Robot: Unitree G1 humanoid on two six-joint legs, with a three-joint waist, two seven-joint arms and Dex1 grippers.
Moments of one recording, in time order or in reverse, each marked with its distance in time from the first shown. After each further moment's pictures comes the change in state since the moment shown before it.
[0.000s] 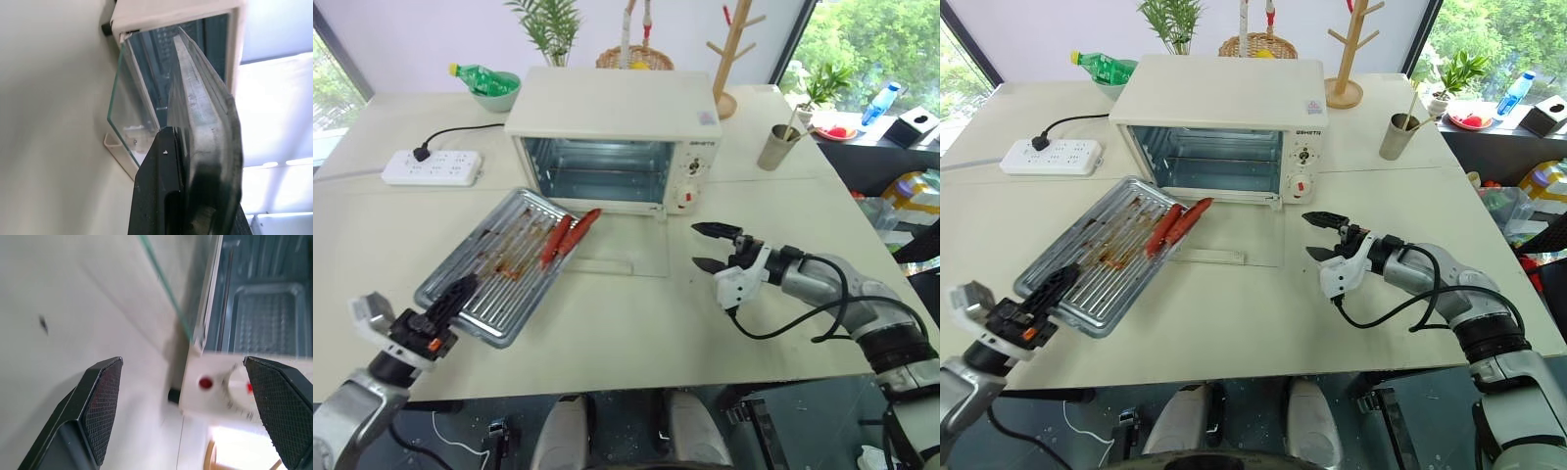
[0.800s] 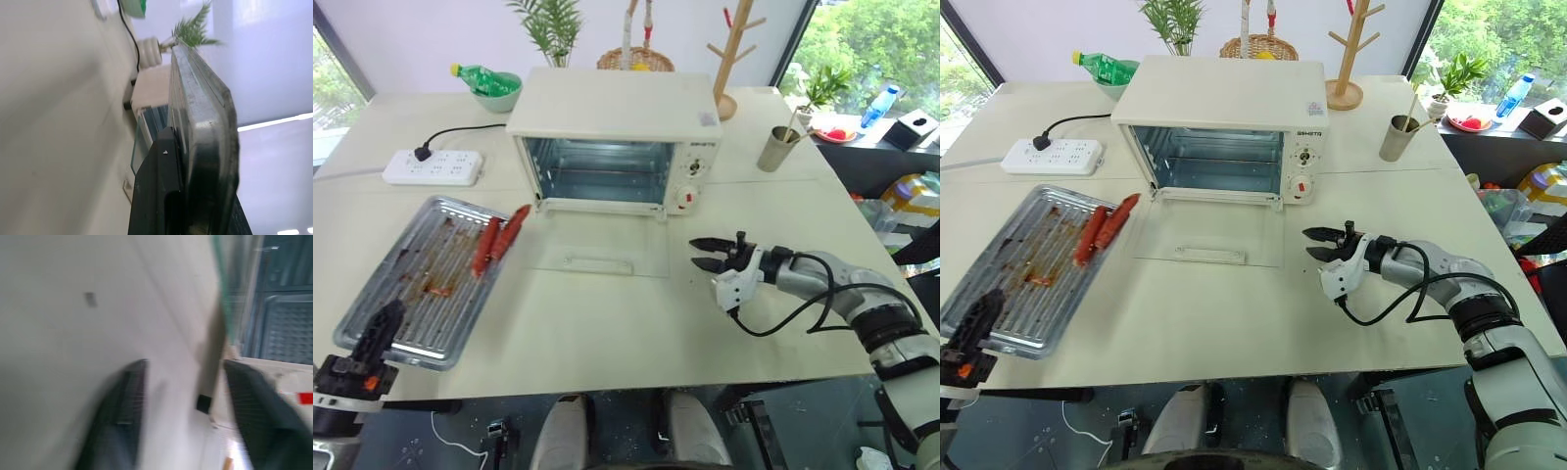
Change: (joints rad) left arm 0.156 -0.085 0.179 0.013 0.000 -0.122 -0.115; right arm -0.127 0.002 0.136 0.230 -0.090 -0.107 -0.088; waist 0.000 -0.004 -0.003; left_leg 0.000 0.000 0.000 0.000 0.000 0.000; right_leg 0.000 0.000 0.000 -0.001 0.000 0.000
